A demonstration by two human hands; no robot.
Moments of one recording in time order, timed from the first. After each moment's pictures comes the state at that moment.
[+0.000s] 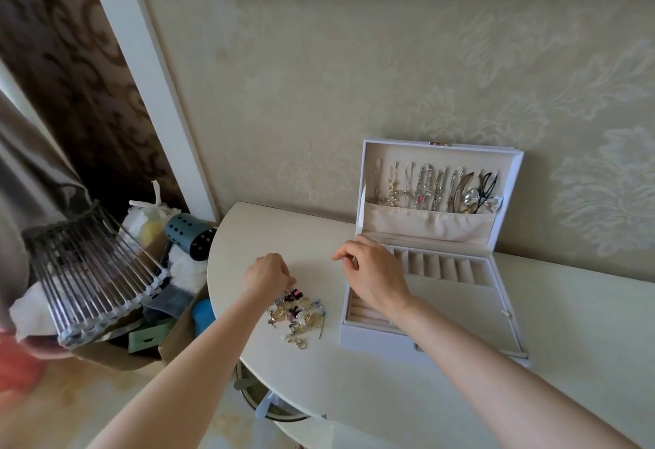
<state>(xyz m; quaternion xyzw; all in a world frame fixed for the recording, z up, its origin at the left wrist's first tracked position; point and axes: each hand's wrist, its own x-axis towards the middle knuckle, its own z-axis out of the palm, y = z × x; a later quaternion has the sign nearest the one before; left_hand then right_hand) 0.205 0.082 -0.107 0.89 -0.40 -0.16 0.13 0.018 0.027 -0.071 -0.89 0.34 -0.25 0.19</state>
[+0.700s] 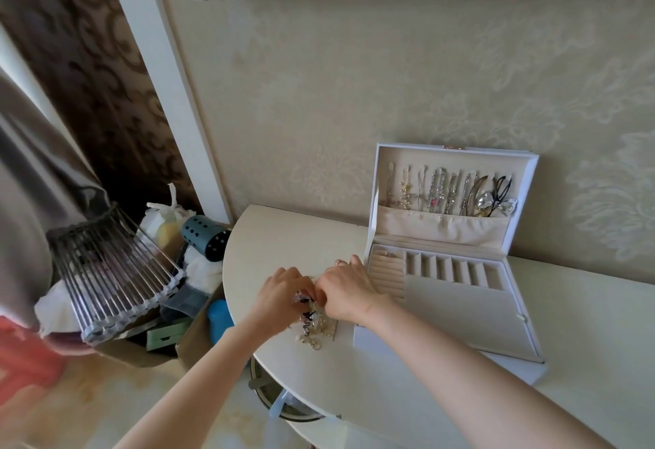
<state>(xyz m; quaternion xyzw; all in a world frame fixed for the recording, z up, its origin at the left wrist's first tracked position) 0.197 0.128 -0.117 0.76 -0.62 -0.06 0.17 0.068 0.054 -0.072 -0.97 0.26 0.02 0.03</state>
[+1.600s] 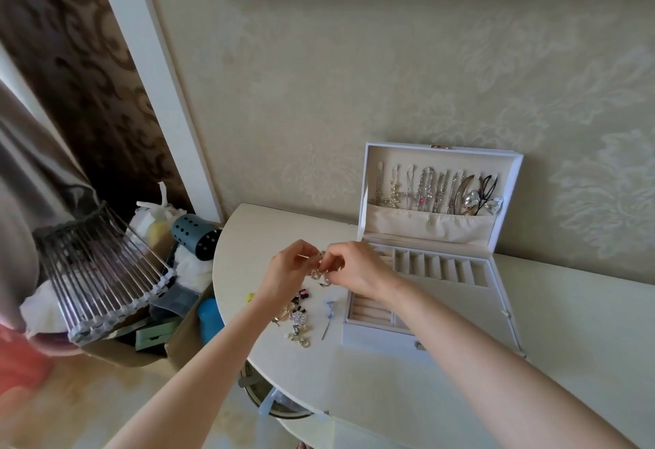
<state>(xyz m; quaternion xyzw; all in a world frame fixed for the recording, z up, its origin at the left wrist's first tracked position) 0.168 0.102 -0.084 0.70 -0.46 -0.24 0.50 0.037 0.029 -0.050 -0.89 0.31 -0.14 0.32</state>
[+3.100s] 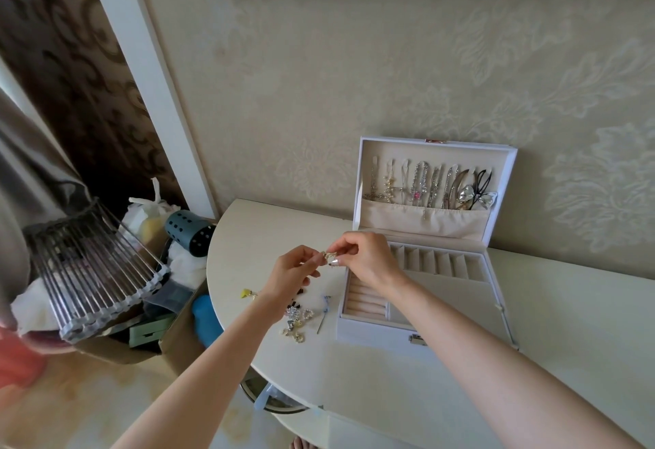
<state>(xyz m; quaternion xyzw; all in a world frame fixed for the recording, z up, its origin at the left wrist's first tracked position) 0.156 0.103 -0.093 0.65 -0.38 -0.38 0.53 0.025 0.014 -0.065 -0.81 0.36 -0.25 0.39</state>
